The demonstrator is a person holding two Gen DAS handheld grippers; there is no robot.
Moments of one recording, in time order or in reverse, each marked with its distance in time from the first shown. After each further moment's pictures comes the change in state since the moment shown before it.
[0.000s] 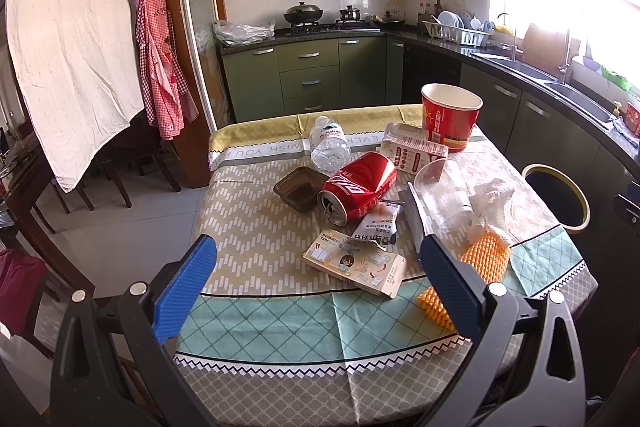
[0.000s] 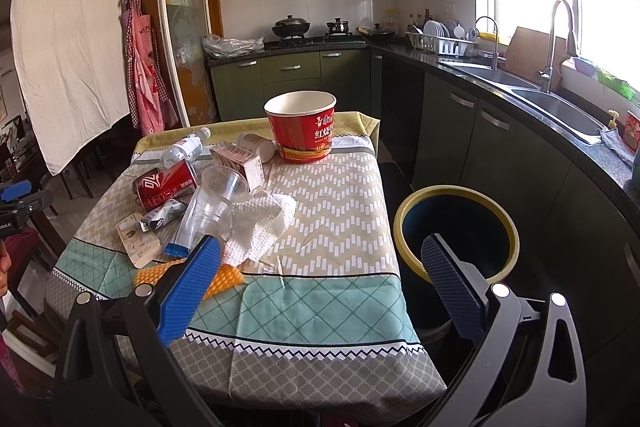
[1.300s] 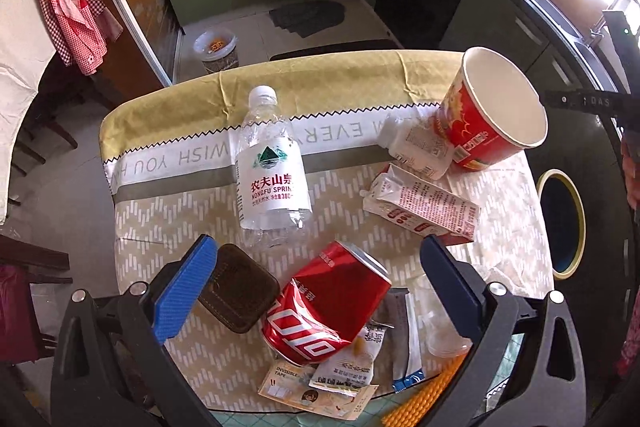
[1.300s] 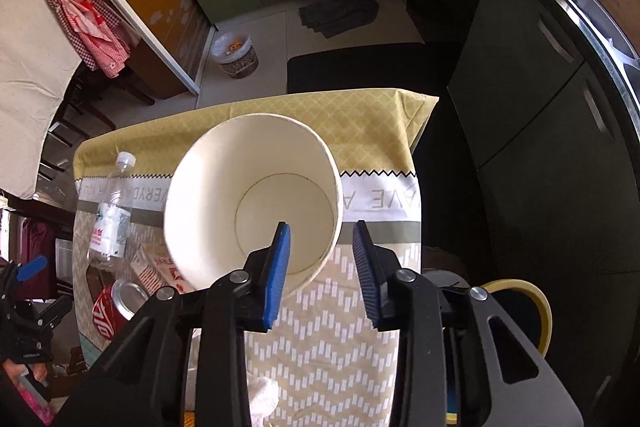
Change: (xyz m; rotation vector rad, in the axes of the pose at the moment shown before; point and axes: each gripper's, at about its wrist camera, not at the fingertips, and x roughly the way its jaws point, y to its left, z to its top) left arm 0.245 -0.036 0.177 0.038 0.567 -0.146; right arm 0.361 -0.020 0.253 0.053 0.661 0.045
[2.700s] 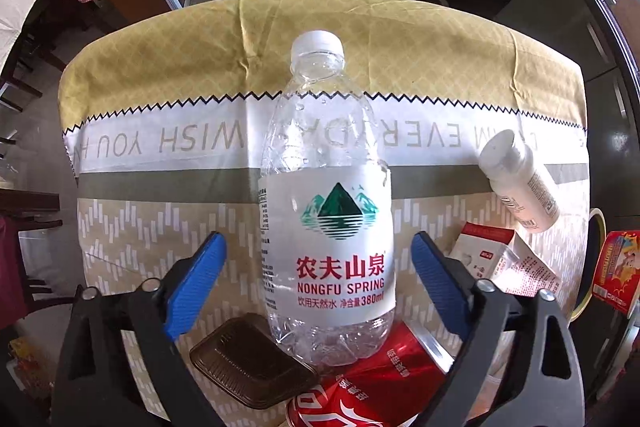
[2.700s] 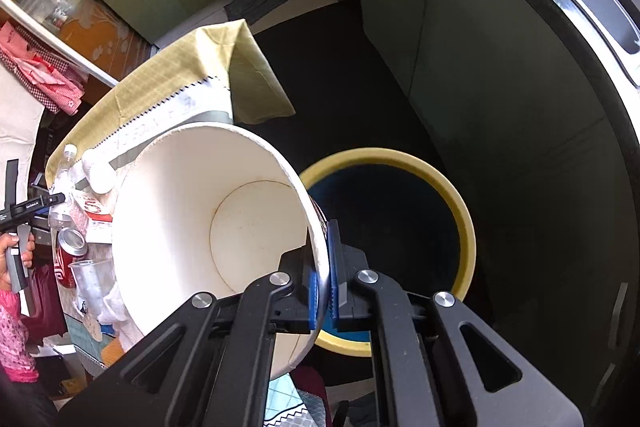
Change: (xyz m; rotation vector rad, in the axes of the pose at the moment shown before) left arm 0.119 0.056 0.049 -0.153 0.247 -0.003; right arm -0.043 -0.202 -0.161 0.267 0.038 -0.033
